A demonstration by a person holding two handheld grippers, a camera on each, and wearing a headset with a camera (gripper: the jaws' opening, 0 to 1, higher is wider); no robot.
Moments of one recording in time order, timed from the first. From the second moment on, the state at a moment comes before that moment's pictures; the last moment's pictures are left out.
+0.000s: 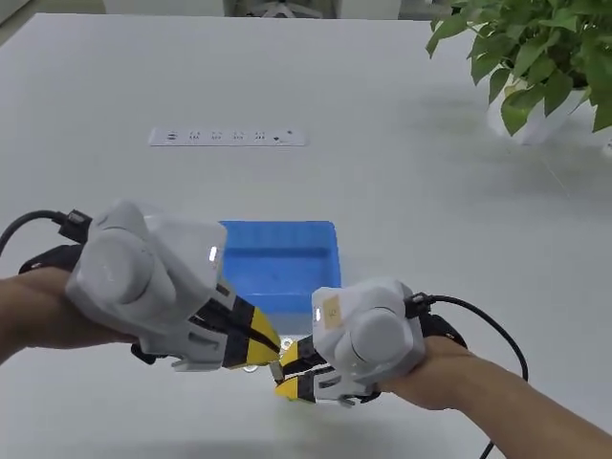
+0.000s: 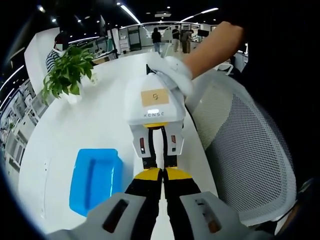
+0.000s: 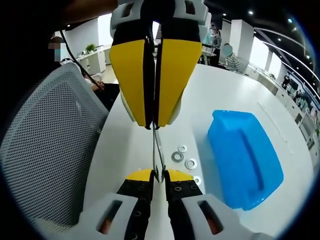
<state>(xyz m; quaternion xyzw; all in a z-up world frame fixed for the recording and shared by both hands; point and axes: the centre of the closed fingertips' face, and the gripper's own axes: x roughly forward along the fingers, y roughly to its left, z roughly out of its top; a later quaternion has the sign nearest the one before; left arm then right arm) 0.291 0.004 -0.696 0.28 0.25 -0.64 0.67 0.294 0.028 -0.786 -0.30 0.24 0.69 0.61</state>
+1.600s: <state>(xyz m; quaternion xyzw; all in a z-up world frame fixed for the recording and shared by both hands) 0.305 0.006 -0.693 0.29 0.24 -0.64 0.68 0.313 0.031 -0.777 -0.29 0.23 0.68 0.63</state>
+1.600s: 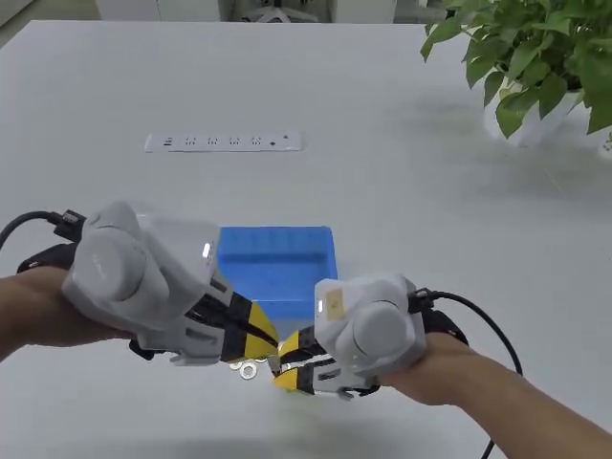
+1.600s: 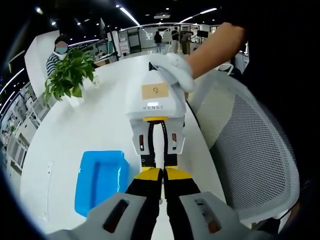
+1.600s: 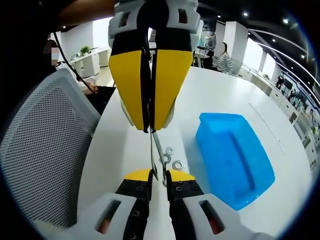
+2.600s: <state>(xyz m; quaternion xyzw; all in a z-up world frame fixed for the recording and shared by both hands) 0.321 0.004 -0.700 0.28 0.24 -0.63 0.68 0.321 0.031 -0.783 -0.27 0.25 0.67 0.65</state>
